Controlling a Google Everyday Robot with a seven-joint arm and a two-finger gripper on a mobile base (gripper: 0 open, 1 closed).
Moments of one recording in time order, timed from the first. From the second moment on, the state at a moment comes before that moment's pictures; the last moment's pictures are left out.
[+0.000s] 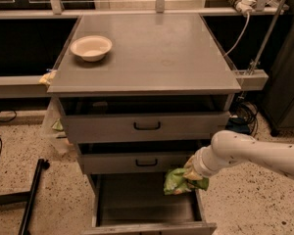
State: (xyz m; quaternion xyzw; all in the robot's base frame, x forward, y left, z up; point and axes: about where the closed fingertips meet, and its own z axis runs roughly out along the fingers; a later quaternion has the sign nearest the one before) arm 0.549 -0.174 0.495 -0.61 0.76 0.07 0.21
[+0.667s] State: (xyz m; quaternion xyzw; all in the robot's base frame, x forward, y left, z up) arm 0.546 -0.167 0.513 -0.62 0.75 0.08 0.22
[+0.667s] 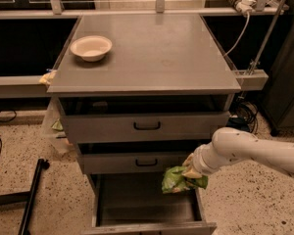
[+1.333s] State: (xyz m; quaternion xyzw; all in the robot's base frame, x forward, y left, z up) arm 0.515 -0.133 0.685 -0.59 0.72 0.08 0.35
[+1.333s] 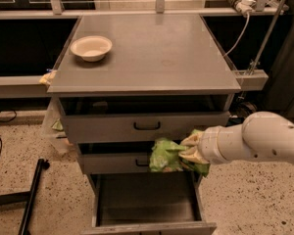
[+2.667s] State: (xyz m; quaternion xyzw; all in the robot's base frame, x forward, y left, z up) arm 0.499 -0.105 0.847 -0.57 0.69 0.02 0.44
